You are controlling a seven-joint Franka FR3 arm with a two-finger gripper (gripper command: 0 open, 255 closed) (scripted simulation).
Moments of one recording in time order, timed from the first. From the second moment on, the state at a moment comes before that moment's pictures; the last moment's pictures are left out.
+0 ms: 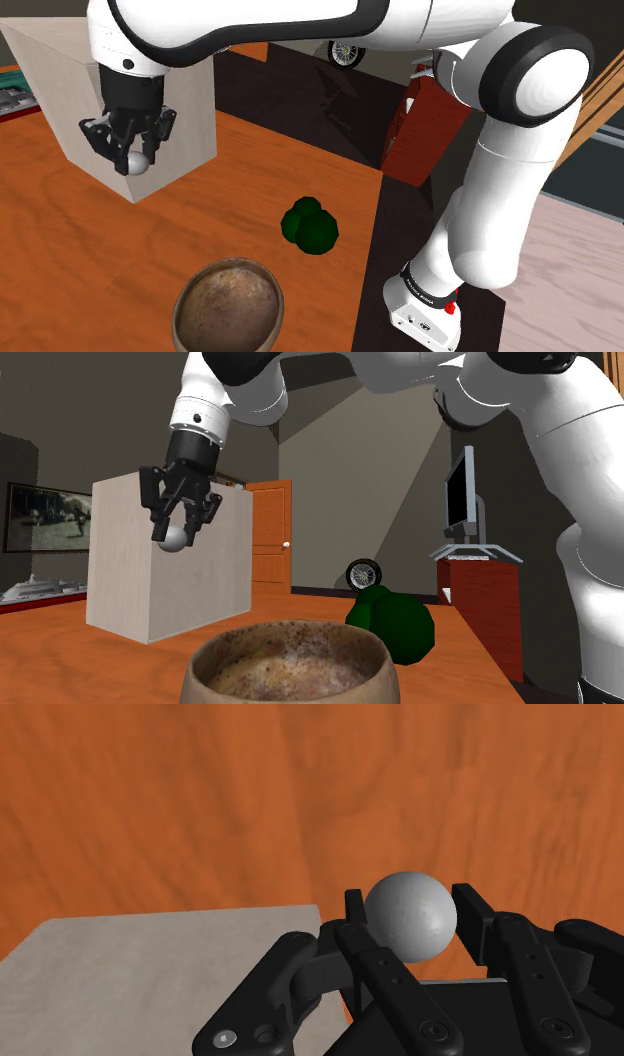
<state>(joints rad) 0.28 0.27 0.42 -1.57 0.01 1.96 0.37</state>
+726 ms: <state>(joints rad) 0.31 -0.11 0.48 -2.00 0.17 2.05 0.42</state>
